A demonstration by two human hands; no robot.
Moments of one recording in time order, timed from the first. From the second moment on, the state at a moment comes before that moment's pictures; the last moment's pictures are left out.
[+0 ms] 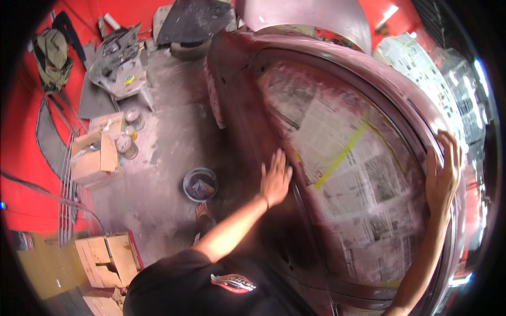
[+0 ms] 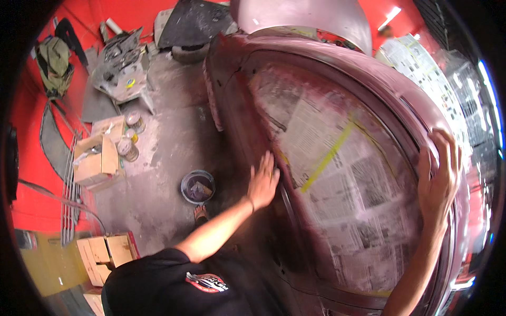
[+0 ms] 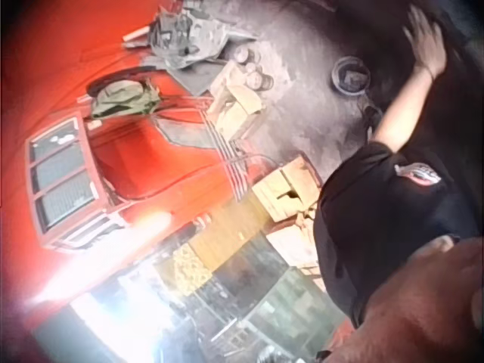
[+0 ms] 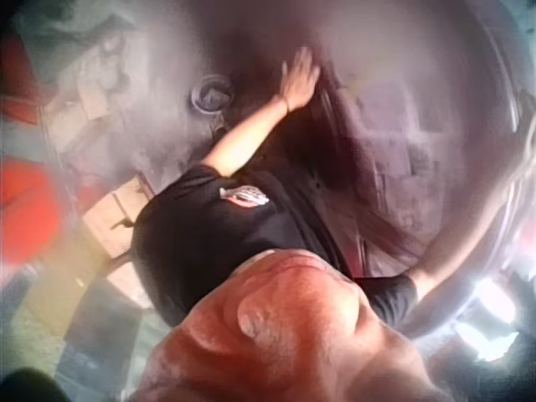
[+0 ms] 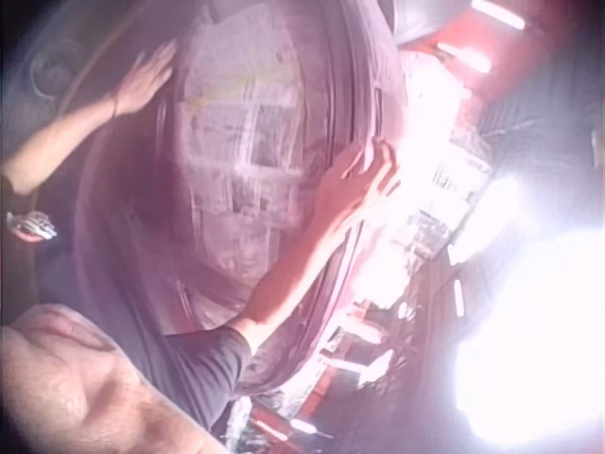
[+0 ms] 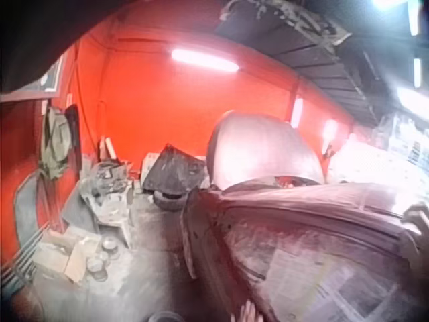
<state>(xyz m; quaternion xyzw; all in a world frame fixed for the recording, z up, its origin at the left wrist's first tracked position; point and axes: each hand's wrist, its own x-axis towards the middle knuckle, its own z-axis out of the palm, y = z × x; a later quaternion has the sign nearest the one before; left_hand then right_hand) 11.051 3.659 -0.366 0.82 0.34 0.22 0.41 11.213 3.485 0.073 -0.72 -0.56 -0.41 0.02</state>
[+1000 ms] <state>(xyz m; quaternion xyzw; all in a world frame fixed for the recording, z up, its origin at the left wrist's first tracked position) 11.128 3.985 -0.393 0.79 0.38 0.26 0.40 11.270 3.548 0.039 -0.78 -0.51 -0.33 -0.18</state>
